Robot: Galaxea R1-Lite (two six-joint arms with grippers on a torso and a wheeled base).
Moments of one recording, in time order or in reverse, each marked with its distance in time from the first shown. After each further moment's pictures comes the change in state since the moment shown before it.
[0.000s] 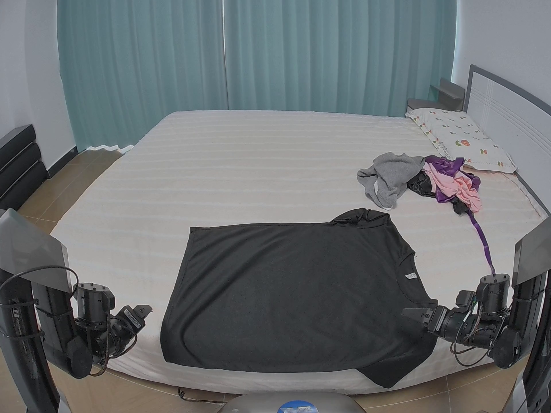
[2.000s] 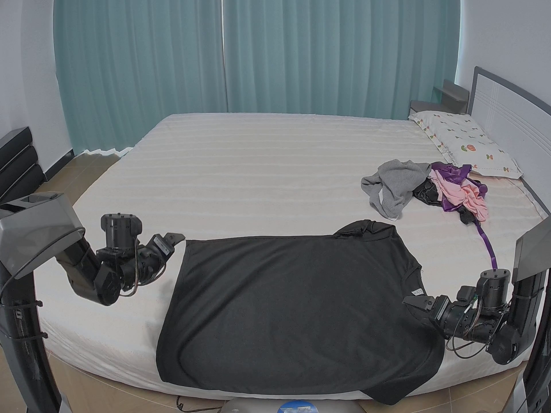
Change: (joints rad) left arm -0.034 0.006 -0.685 0.463 -0.186 -0.040; right arm -0.008 -0.004 -0.042 0.000 0.026 0.189
